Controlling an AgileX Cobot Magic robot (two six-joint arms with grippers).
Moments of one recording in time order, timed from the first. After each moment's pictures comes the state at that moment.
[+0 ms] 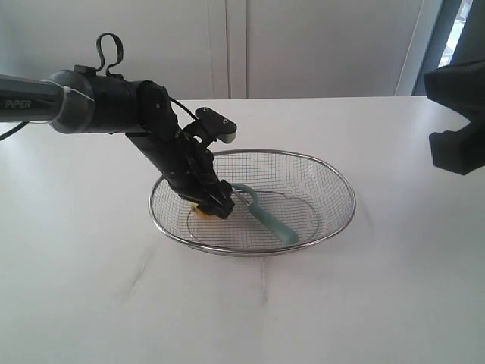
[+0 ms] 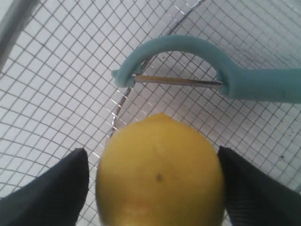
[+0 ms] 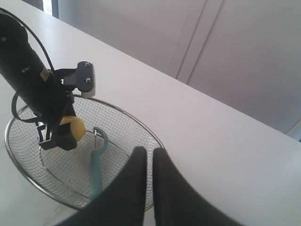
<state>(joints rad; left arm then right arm) -0.57 2.08 -1.51 -0.31 0.65 0.54 0.48 0.78 -0.82 -0.10 0.50 -0.09</state>
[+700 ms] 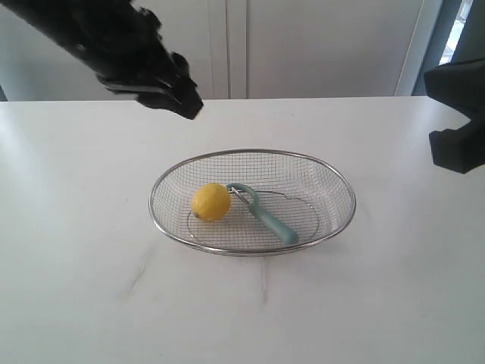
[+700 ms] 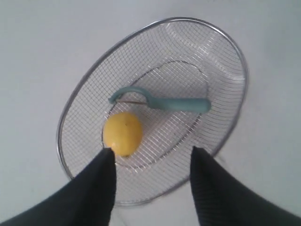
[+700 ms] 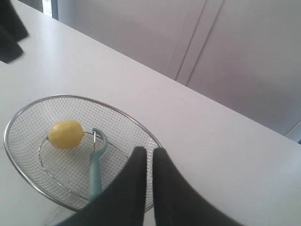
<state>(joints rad) -0.57 1.52 -1.51 -0.29 0.98 0.39 0.48 0.78 -0.82 -0.11 0.49 -0.09</state>
